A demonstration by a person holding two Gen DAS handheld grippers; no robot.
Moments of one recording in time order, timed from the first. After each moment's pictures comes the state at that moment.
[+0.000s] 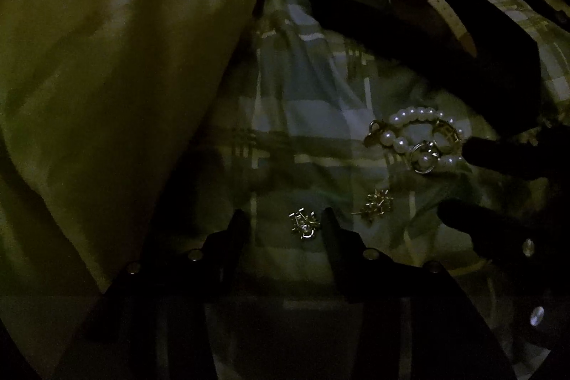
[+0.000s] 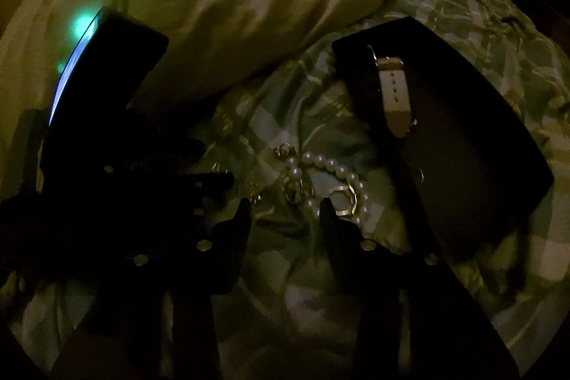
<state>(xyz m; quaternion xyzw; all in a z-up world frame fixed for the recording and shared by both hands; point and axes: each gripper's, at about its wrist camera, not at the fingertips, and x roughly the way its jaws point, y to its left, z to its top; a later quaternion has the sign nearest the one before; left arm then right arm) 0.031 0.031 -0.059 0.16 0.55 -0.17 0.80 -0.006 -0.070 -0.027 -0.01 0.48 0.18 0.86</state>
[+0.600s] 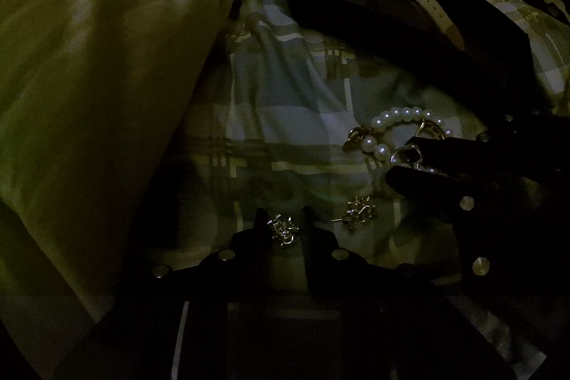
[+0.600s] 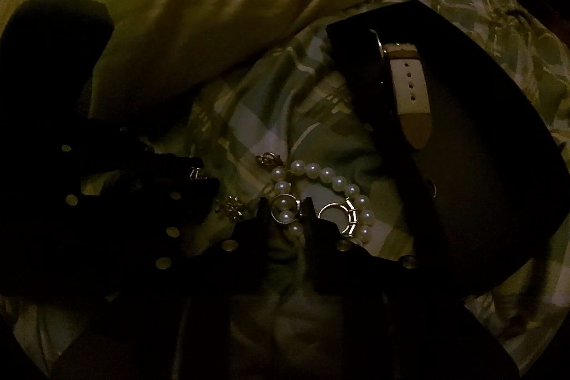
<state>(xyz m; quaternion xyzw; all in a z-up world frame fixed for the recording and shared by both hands) 0.031 0.014 -0.064 0.16 0.55 -0.19 0.80 0.020 -0.067 -0.049 -0.02 0.50 0.15 0.85</state>
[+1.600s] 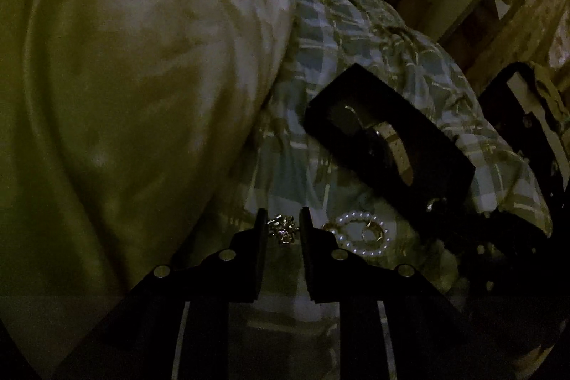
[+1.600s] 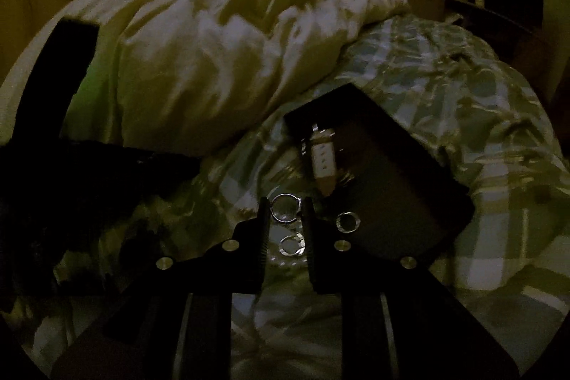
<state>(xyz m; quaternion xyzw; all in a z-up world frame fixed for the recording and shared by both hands) 0.037 0.054 0.017 -0.01 0.49 -0.21 0.85 -0.021 -0.106 0.018 0.02 0.38 0.11 0.92</state>
